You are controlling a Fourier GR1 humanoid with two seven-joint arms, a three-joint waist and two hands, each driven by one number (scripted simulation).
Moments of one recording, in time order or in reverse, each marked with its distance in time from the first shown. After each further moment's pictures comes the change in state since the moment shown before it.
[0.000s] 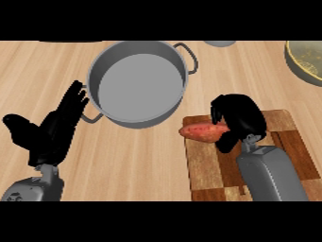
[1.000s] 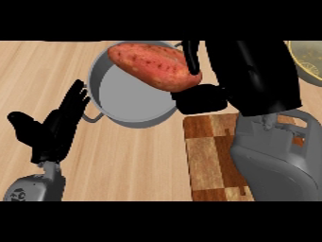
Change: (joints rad) left arm -0.017 -0.007 0.011 0.035 -0.006 -0.012 -0.017; right arm -0.524 0.035 0.008 -0.262 -0.229 -0.004 0.324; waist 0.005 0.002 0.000
